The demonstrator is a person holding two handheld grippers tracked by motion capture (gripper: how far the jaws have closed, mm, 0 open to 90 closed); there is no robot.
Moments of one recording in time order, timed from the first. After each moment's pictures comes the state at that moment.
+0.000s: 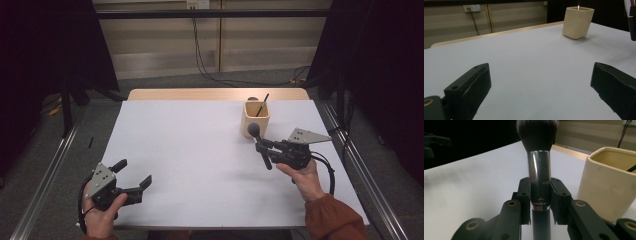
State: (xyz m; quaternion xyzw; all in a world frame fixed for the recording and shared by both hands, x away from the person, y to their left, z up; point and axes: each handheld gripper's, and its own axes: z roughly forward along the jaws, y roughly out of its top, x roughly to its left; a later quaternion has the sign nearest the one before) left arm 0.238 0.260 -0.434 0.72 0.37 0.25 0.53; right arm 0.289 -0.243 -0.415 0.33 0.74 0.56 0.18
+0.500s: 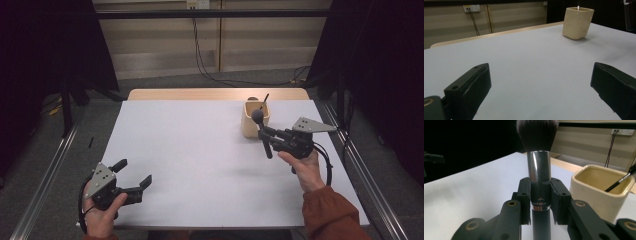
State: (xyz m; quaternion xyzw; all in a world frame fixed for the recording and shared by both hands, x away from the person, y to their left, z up) left arm 0.238 0.261 -0.435 0.72 0.36 0.25 0.54; right arm 0.306 -0.247 -0.394 0.34 0.72 0.58 0.20
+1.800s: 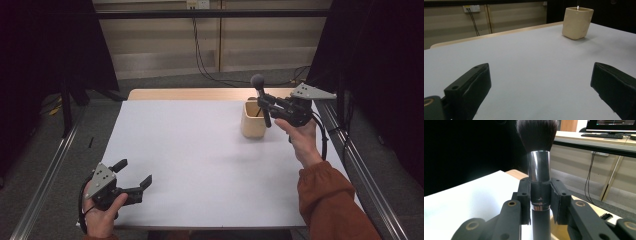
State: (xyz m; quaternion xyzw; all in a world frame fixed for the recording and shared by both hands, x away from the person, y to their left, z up) left arm 0.238 0.259 -0.434 0.72 0.36 0.25 0.54; right arm 0.358 -0.242 -0.339 0.35 0.69 0.57 0.26
